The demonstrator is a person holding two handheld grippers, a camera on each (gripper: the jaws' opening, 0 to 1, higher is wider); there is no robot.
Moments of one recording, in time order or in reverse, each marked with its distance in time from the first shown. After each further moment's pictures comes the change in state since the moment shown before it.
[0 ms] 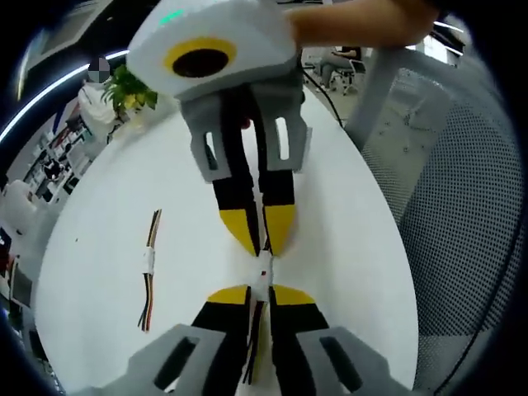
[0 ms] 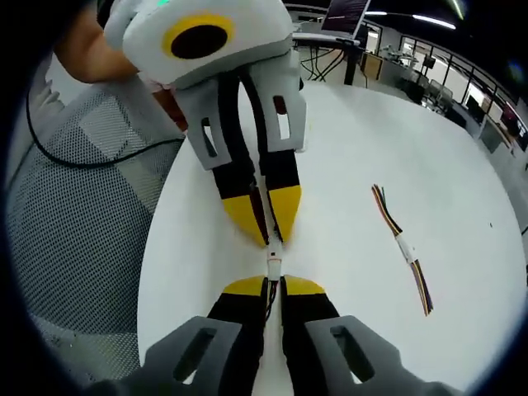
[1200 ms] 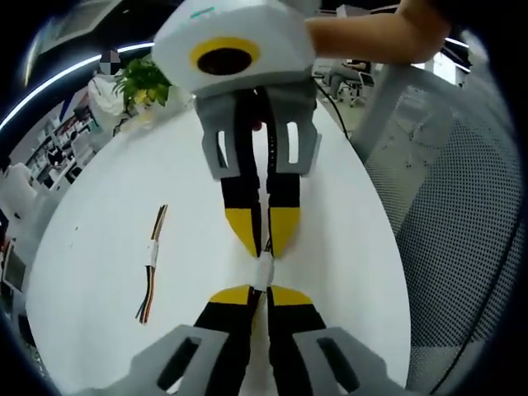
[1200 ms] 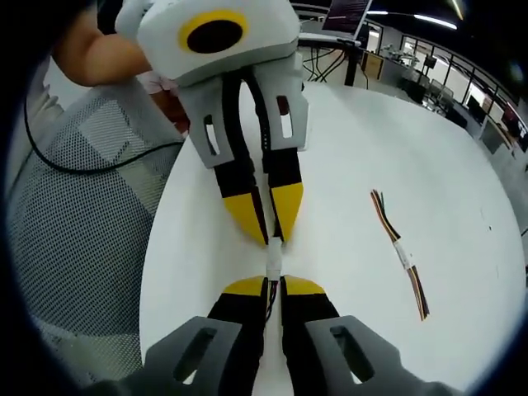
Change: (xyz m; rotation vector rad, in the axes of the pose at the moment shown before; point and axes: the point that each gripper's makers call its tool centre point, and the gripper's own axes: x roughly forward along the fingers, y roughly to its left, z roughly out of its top) left arm -0.005 0.002 0.002 -0.069 -0.036 -0.005; right arm -0.004 -0.002 0.007 -0.003 0.000 -0.005
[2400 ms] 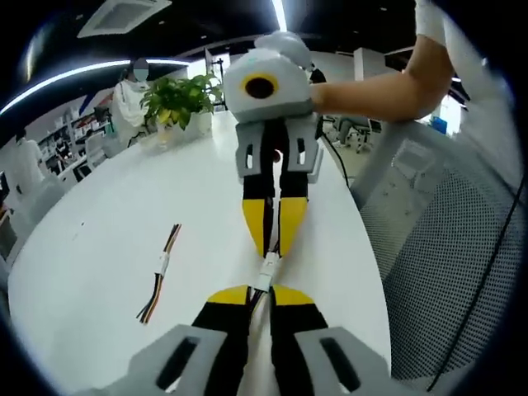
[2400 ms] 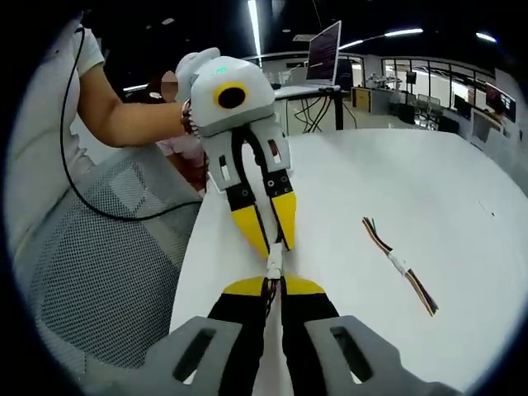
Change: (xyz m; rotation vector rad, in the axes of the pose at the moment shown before) left arm -0.027 0.004 0.020 -0.135 -0.218 -0.010; right arm -0.034 0.005 0.024 0.123 -0.315 0.080
